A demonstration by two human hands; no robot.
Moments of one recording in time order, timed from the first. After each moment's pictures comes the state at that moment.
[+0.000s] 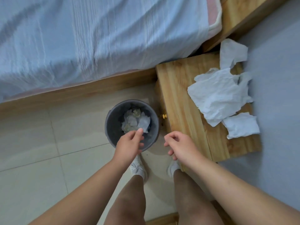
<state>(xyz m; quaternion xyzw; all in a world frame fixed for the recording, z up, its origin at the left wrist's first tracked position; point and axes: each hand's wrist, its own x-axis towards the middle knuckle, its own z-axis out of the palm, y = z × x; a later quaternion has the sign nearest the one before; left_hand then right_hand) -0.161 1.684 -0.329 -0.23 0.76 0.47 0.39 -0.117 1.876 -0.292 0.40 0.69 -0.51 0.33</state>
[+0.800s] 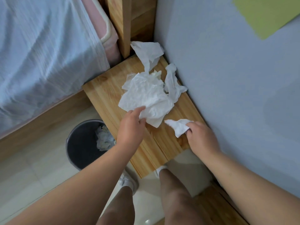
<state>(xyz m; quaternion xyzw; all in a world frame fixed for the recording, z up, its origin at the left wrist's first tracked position) -0.174 1.931 -0.311 0.12 0.90 0.28 0.31 -0.015 2.114 -0.307 0.34 0.90 -0.21 0.19</state>
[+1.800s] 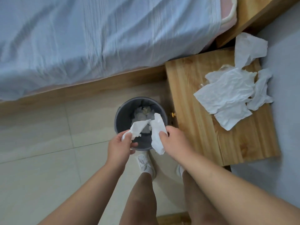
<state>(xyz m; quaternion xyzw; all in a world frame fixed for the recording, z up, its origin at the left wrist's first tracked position) -0.152 1.664 -0.320 -0.36 0.74 0.50 0.28 -0.134 1.860 -0.315 0.26 0.79 -0.44 0.34</state>
